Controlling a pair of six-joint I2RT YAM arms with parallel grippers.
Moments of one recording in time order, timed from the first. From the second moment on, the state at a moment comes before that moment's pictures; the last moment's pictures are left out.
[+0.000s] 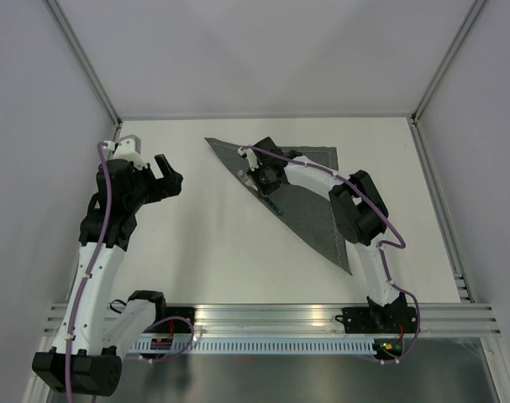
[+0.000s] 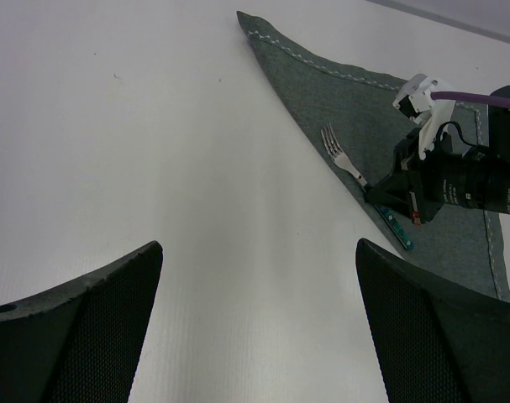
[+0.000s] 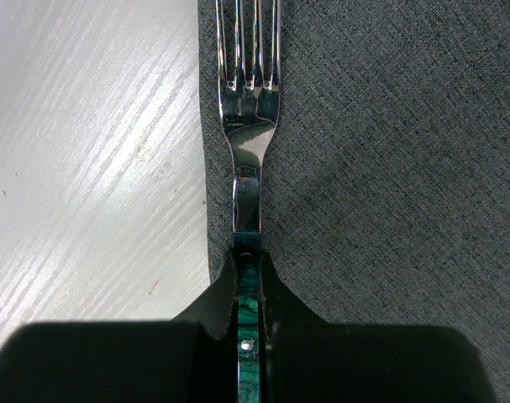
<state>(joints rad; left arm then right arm) -0.07 0.89 1.00 -0.55 0.06 -0.30 0.63 2.23 1.73 -0.53 -0.08 -0.04</state>
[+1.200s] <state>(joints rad) -0.07 0.90 1.00 -0.54 0.12 -0.34 0.63 2.22 1.72 -0.55 -0.08 -0.03</state>
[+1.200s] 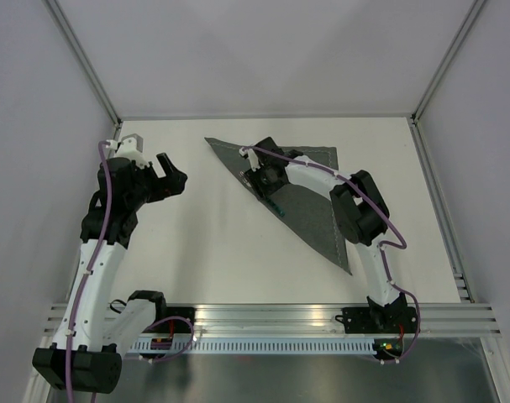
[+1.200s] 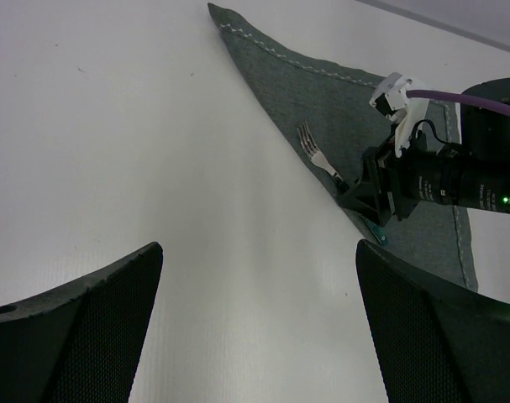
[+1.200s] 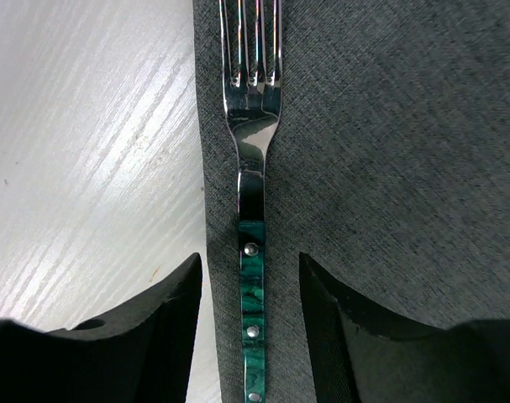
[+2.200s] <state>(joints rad) -1.28 1.64 0.88 0.33 -0.39 0.12 -0.15 1.60 1.36 -0.61 -0.43 0.03</state>
